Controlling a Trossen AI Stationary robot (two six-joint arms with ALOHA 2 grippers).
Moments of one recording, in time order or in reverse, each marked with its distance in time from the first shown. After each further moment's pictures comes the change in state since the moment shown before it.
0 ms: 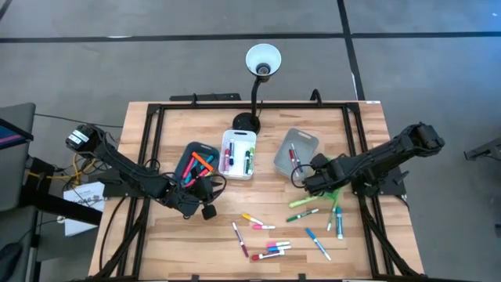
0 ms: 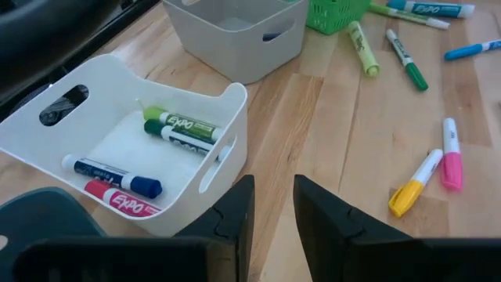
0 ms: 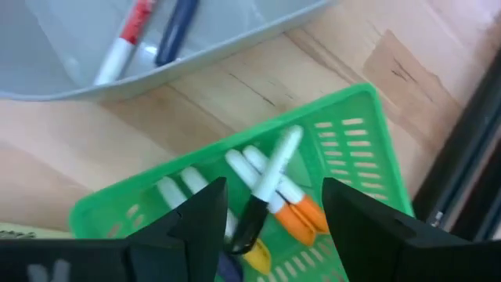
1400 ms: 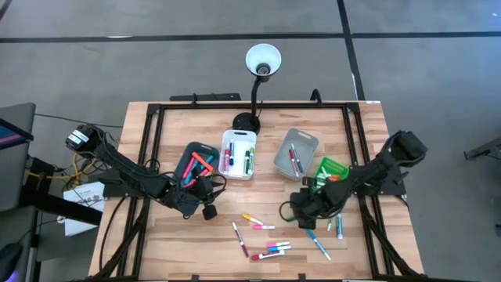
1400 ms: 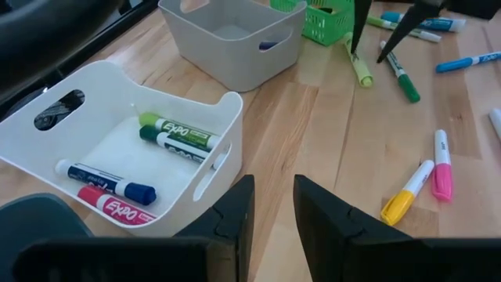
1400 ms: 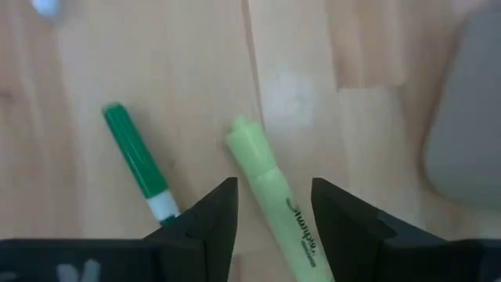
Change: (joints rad) left arm 0.000 0.000 0.000 0.034 0.000 0.003; right arm 0.227 0.220 0.031 0.559 -0.049 -0.636
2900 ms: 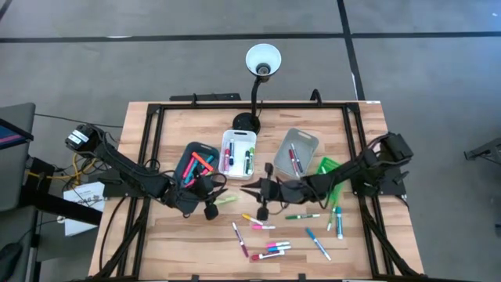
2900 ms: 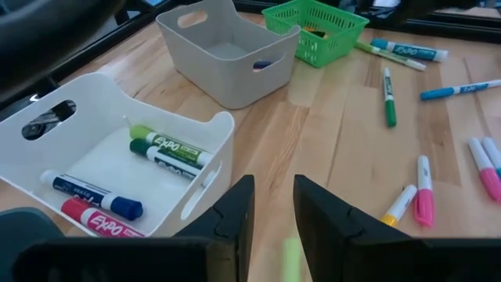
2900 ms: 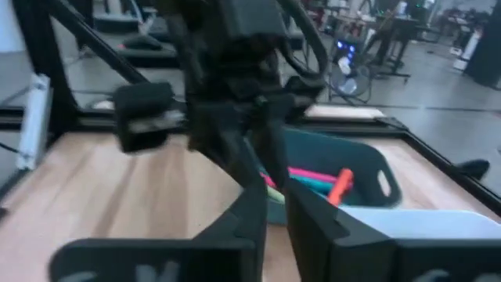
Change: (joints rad) left arm 0.007 0.000 -0.001 0.074 0.003 0.000; right arm -0.169 0.143 0.085 1.206 0.180 -0.579
